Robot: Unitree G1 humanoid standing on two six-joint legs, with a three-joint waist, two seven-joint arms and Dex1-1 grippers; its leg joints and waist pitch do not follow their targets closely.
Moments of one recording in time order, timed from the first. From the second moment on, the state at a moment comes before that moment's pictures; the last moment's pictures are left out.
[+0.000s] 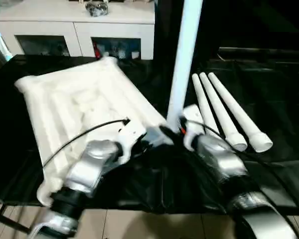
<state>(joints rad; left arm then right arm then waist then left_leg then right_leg) -0.44 0.18 -0.23 0.24 0.08 0.48 -0.65 -0.67 -0.03 0.02 0.84 0.06 0.07 0.37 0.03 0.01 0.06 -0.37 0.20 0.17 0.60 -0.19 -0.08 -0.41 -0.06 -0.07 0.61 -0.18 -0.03</state>
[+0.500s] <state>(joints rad) -0.43 0.22 -0.26 0.23 0.07 0.43 -0.73 -0.63 -0.13 0.05 0.82 0.07 0.02 0.65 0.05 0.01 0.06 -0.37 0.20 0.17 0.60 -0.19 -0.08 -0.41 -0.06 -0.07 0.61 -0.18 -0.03</state>
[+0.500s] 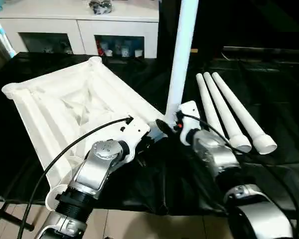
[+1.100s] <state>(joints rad) -0.44 0.39 -0.33 0.27 -0.01 0.26 -1.14 -0.46 -0.38 0.18 0.49 0.14 0.13 1.21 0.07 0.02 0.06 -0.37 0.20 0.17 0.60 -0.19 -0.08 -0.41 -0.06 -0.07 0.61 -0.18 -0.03</state>
